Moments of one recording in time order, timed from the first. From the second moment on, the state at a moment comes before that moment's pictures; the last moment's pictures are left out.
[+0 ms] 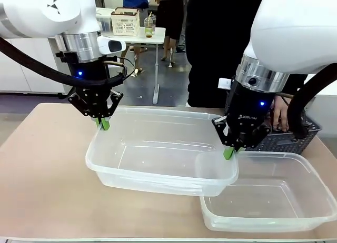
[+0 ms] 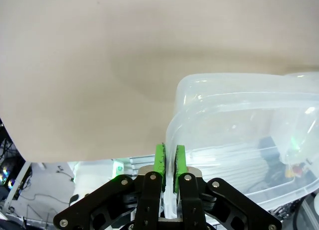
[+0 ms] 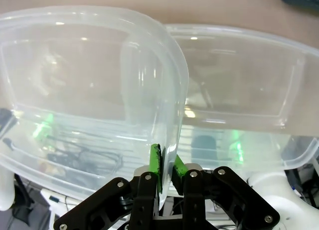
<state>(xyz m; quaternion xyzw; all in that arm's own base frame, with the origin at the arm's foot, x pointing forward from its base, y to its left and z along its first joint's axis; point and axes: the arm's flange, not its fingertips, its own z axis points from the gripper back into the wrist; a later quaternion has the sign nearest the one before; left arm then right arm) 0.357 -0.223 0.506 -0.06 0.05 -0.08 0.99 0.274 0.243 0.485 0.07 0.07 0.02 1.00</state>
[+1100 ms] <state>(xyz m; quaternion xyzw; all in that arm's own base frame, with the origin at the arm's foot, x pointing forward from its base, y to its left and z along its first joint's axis) 0.357 -0.223 0.506 -0.06 0.05 -0.08 0.99 0.275 0.243 0.486 0.07 0.07 0.02 1.00</state>
